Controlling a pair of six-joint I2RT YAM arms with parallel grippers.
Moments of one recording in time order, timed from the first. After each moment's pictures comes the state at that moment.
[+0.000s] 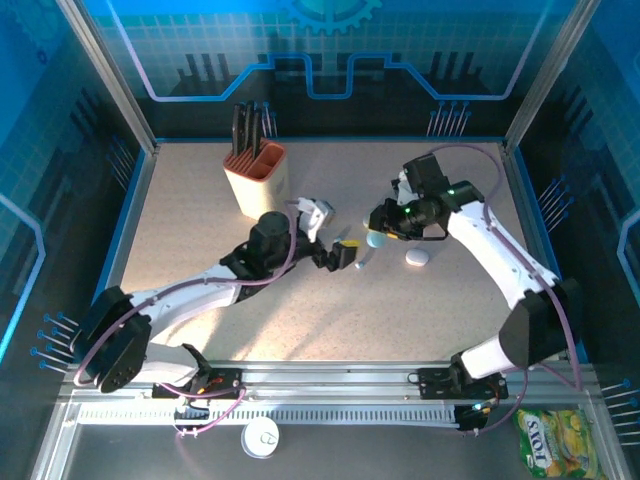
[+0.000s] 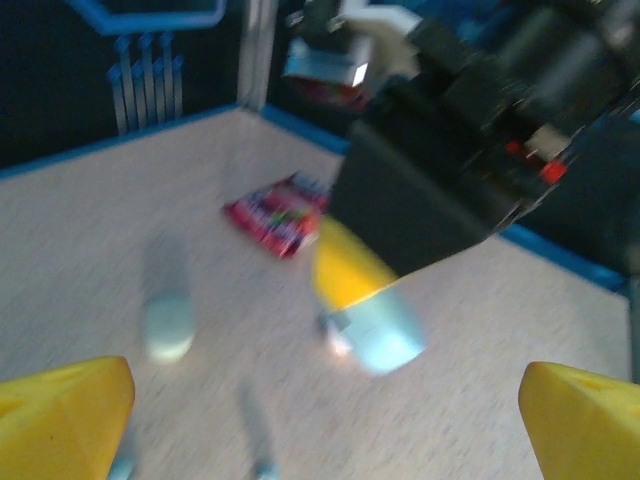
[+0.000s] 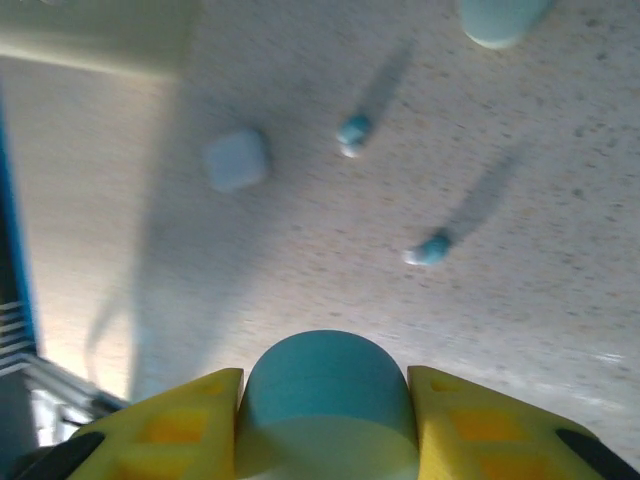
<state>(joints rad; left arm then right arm) -0.72 1.37 0.79 0.42 0.27 -0.16 0.35 1.45 1.31 -0.90 -0.40 0.60</state>
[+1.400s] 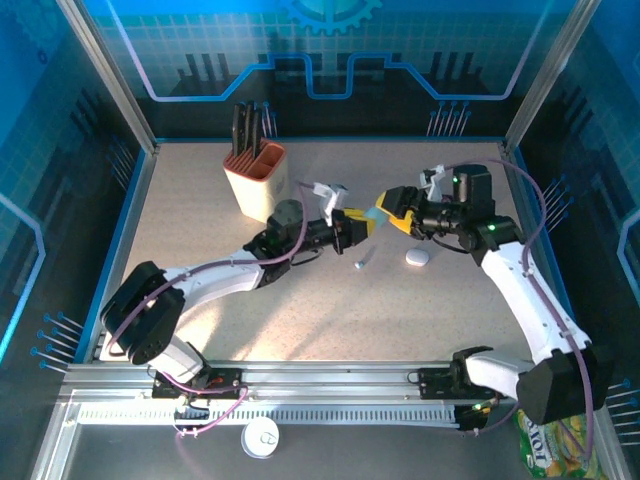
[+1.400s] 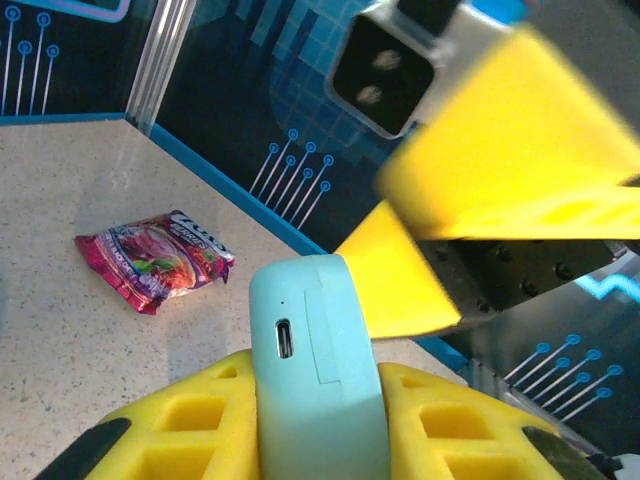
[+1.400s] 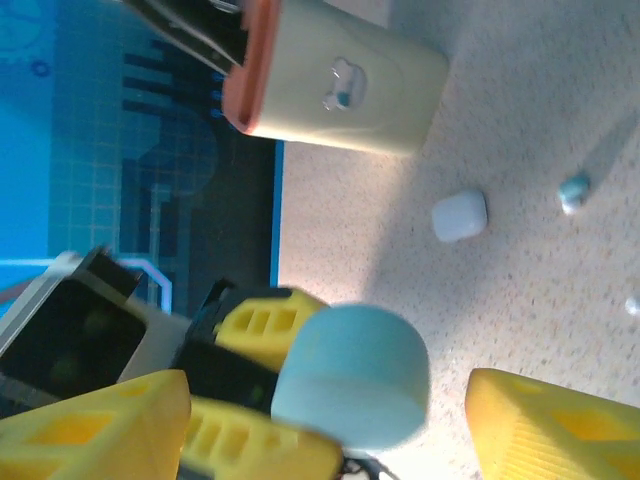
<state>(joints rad) -0.70 1.55 0.90 0.60 0.44 -0.52 0.18 1.15 1.07 -0.50 -0.75 0.81</state>
